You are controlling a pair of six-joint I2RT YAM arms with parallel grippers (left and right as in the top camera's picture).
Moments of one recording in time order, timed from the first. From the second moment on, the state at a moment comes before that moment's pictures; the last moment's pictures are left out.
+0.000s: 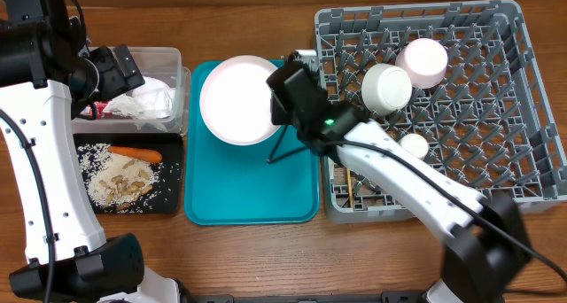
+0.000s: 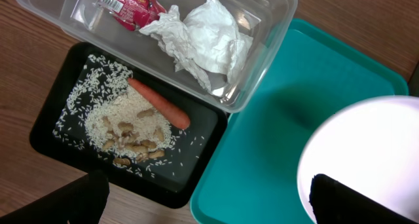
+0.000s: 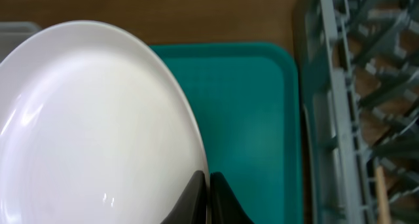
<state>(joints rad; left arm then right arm) 0.22 1.74 2.11 -1.56 0.02 -0.29 0.71 1.78 1.45 -0.50 0.27 0.57</state>
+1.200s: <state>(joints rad) 0.22 1.74 2.11 -1.56 0.02 -0.29 0.45 1.54 1.45 -0.59 0.97 -0.40</state>
